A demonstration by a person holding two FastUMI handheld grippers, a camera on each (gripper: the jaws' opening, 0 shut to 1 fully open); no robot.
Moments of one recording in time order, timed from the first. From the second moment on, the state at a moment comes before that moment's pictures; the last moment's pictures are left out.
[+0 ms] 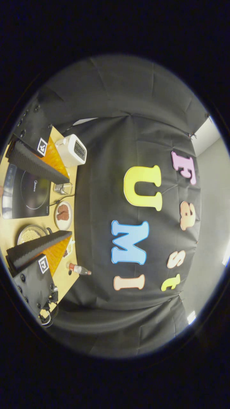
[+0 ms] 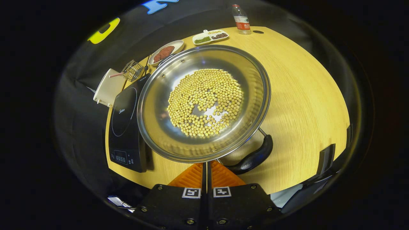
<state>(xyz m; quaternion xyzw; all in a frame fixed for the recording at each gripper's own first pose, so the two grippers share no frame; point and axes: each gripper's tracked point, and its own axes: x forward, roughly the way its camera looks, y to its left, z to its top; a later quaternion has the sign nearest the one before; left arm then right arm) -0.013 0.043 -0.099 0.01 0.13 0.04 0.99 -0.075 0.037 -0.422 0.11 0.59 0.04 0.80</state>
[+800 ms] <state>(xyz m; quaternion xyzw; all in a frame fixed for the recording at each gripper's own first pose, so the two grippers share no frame) 0.002 0.013 -0.110 0.03 0.15 0.01 0.99 -0.059 -0.026 -0.421 0.12 0.59 -0.03 0.80</state>
